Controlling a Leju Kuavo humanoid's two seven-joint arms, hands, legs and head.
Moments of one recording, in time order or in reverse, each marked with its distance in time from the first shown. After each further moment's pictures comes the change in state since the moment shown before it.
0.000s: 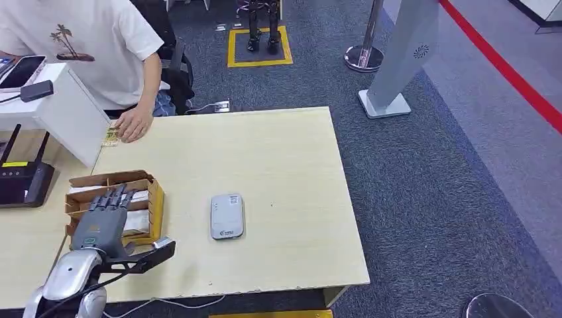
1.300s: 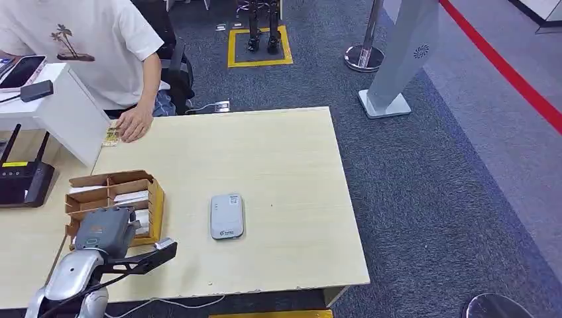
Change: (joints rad) left arm -0.001 -0.004 0.000 0.010 0.019 0.011 -0.013; right arm 0.000 0.000 0.000 0.000 -0.003 0.000 0.001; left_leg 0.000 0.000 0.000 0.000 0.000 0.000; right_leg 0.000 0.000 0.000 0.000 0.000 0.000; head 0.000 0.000
